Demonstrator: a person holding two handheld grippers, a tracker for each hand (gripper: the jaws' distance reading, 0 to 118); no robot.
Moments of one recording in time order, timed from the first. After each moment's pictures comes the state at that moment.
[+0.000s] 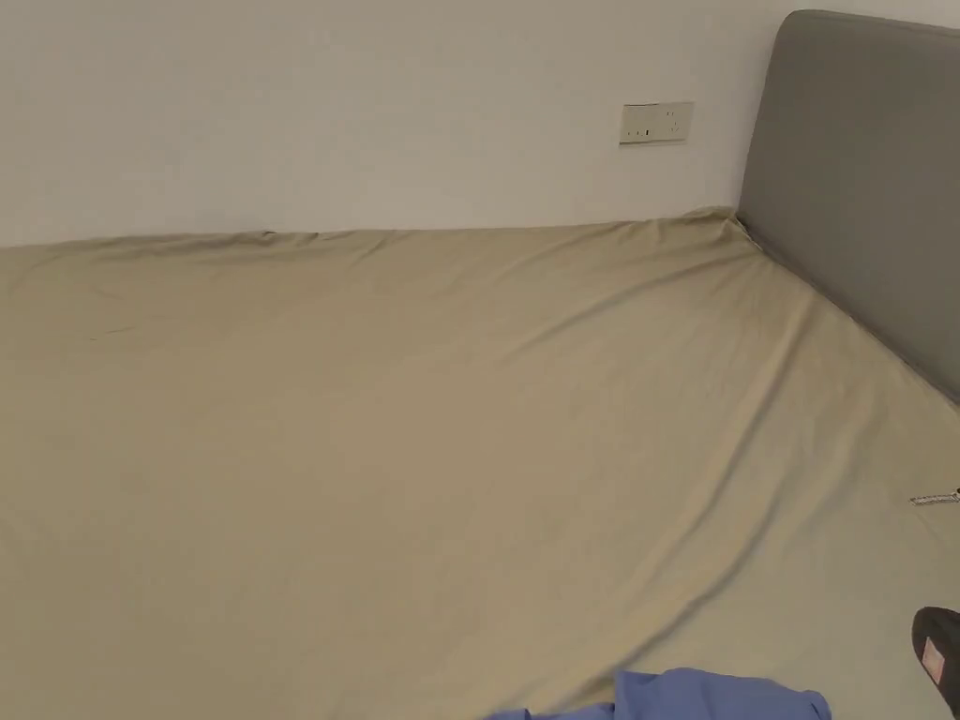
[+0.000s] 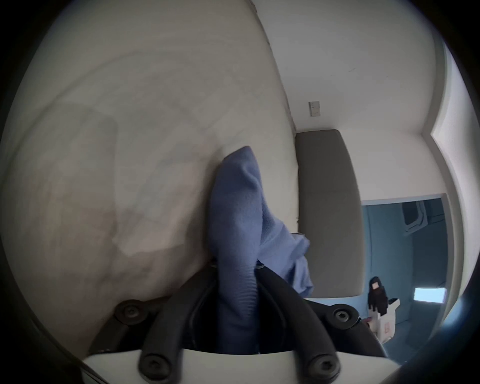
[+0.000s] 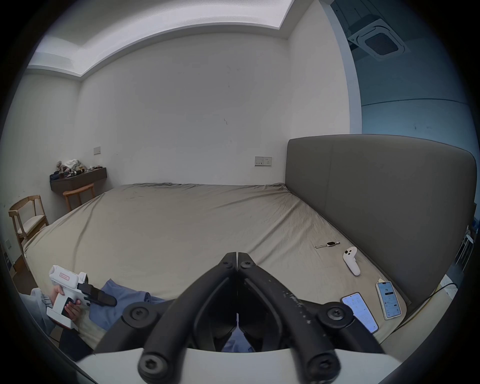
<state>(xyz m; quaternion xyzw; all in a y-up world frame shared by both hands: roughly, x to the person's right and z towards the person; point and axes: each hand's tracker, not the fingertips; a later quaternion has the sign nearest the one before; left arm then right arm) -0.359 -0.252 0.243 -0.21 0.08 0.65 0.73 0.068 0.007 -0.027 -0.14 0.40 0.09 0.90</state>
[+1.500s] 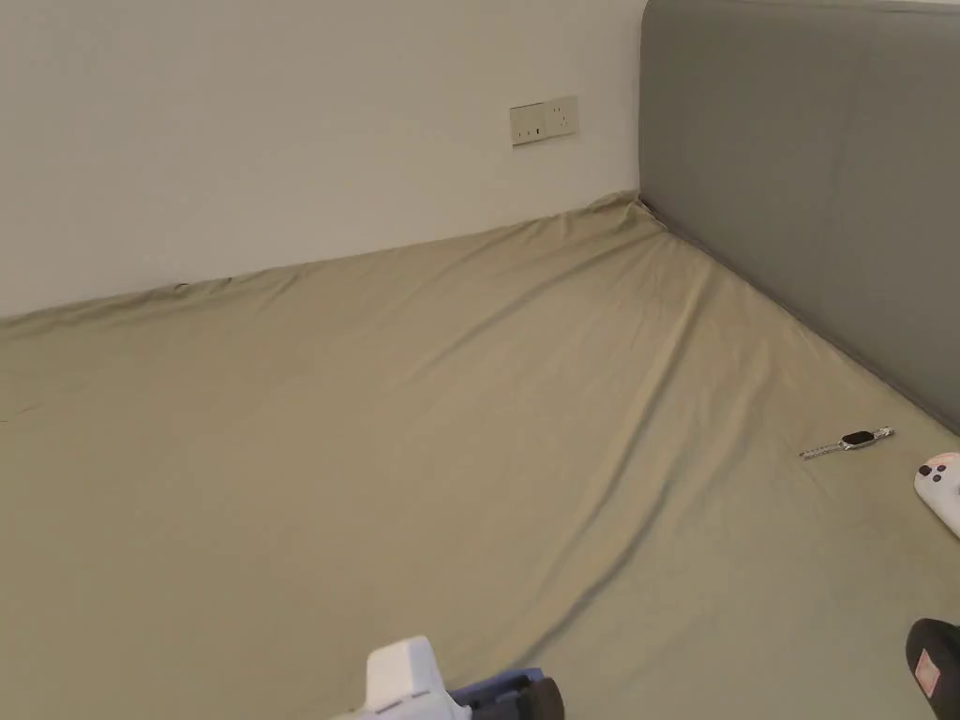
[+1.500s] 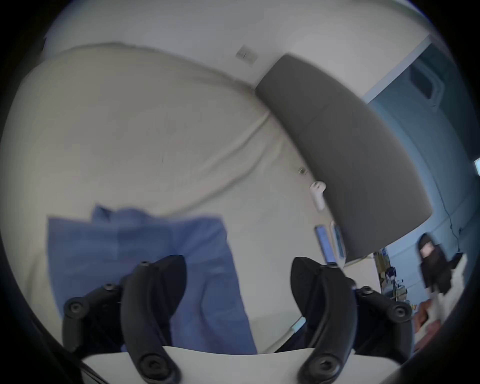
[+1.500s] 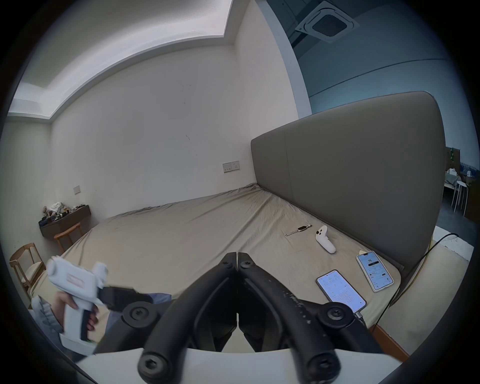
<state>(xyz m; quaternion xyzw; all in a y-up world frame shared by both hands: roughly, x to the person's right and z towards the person) -0.194 -0.088 0.050 -0.29 0.11 0.34 0.88 0.170 -0.013 -0.060 -0.16 0.34 -0.03 0.93</state>
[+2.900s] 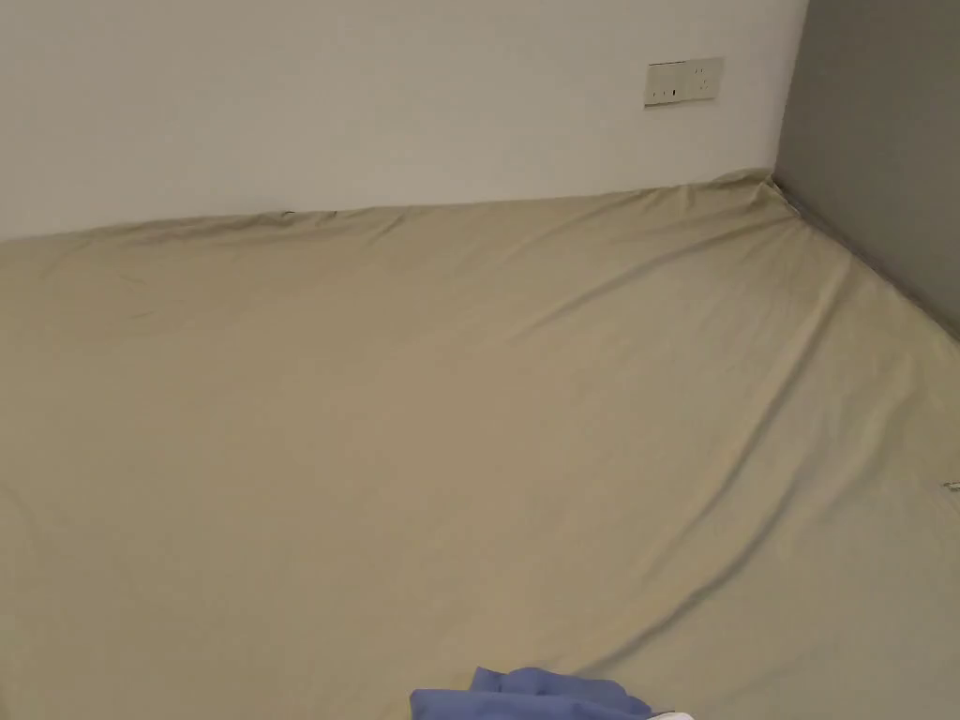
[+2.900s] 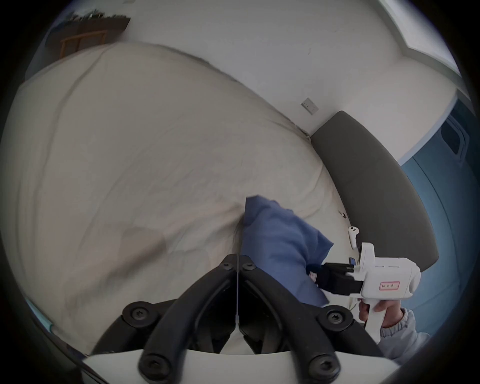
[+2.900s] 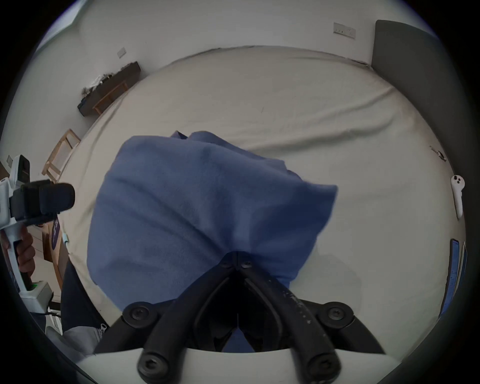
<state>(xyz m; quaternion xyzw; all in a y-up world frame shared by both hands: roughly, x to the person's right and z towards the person) -0.263 -0.163 0.242 -0.27 0.25 0.44 0.82 -0.079 -0.177 -0.062 -0.48 0.50 0.24 0.68</state>
